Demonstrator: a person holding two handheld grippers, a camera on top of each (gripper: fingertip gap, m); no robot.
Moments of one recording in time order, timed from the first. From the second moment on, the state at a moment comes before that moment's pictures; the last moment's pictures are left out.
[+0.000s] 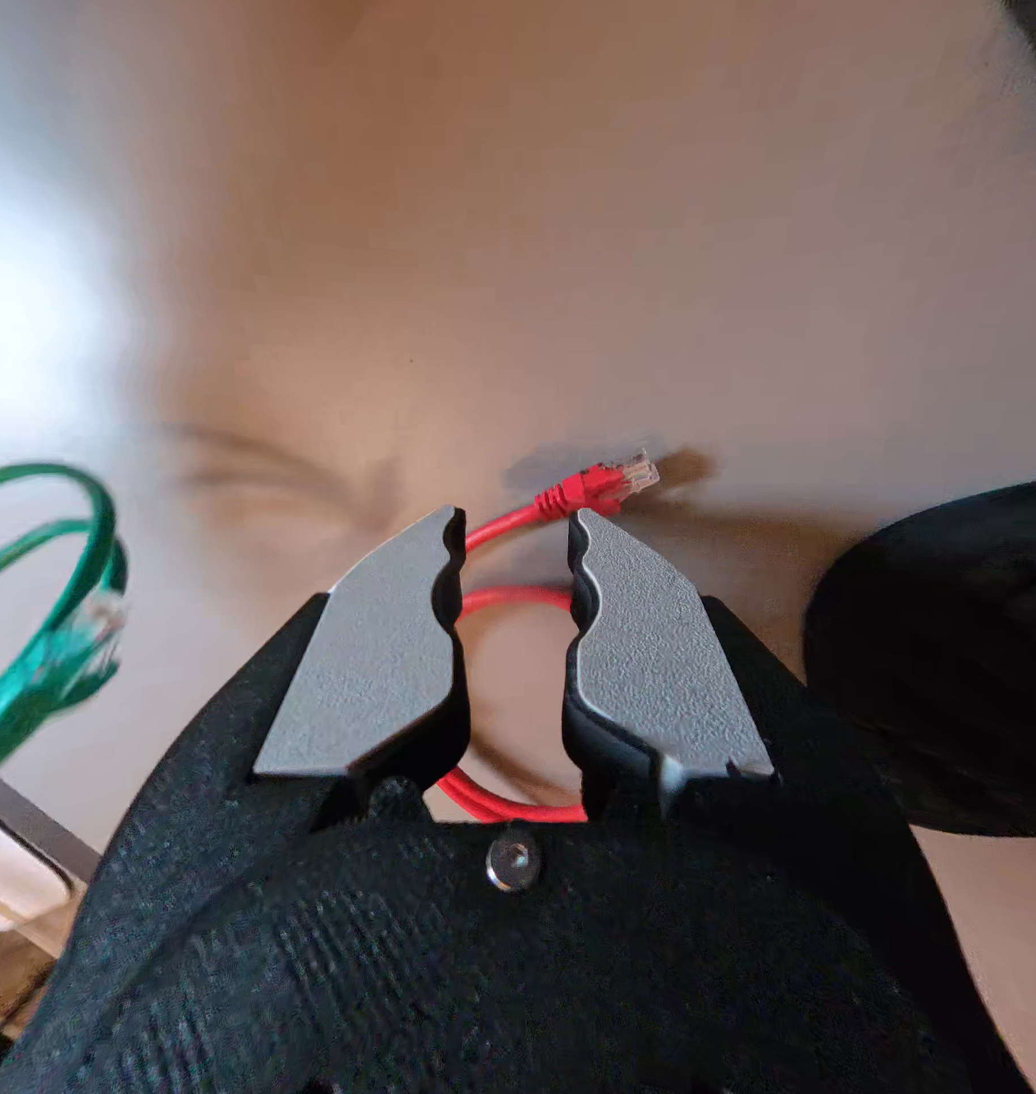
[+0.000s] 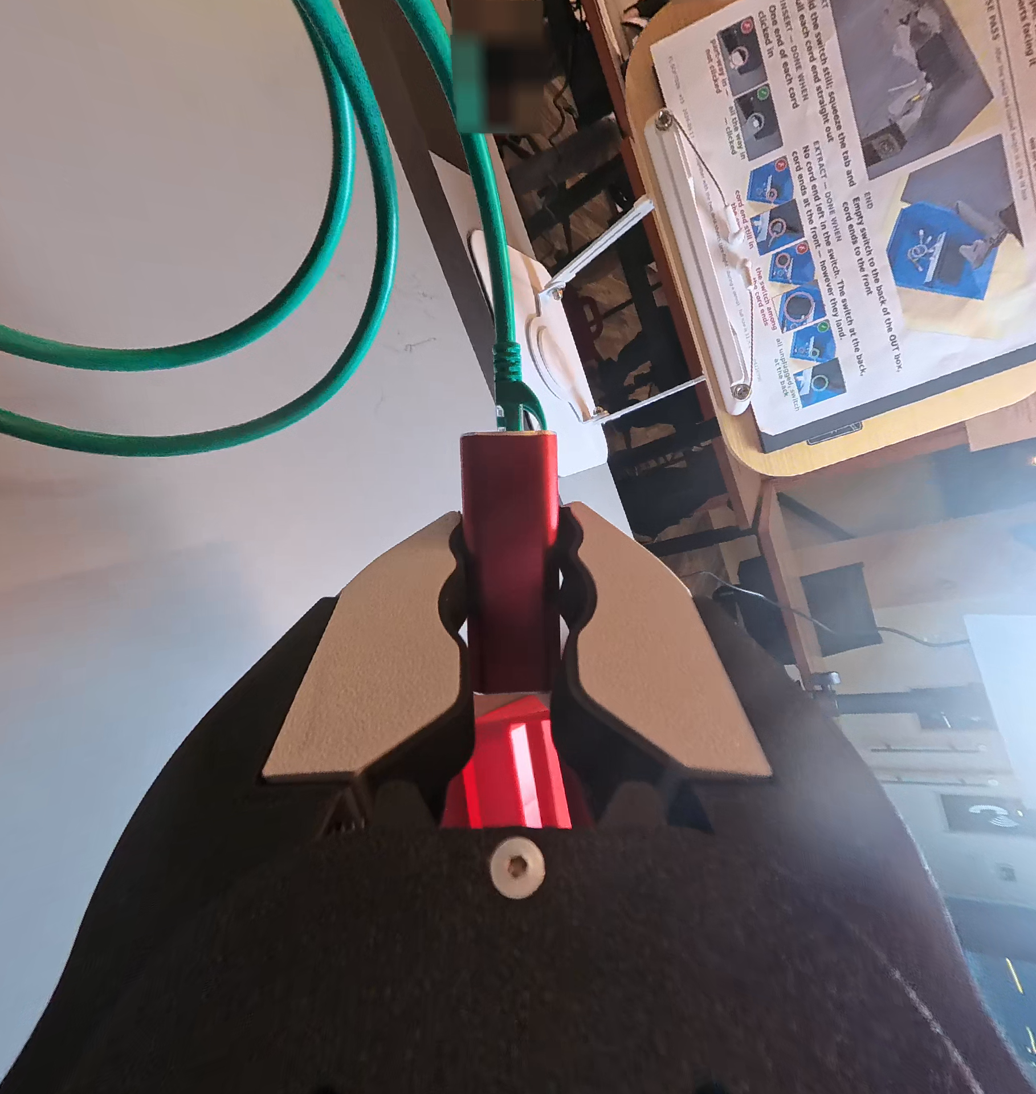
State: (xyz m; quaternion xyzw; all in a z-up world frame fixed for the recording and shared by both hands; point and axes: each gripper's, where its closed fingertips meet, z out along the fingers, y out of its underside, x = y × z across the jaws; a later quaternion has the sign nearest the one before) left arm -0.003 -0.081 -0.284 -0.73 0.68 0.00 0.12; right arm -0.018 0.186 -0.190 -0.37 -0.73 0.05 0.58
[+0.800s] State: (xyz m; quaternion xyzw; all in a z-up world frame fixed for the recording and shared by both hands) left arm -0.075 -0.020 -0.297 -0.91 0.32 -0.09 0.24; right arm -0.015 0.197 -0.194 -0.38 -0.73 0.05 0.57
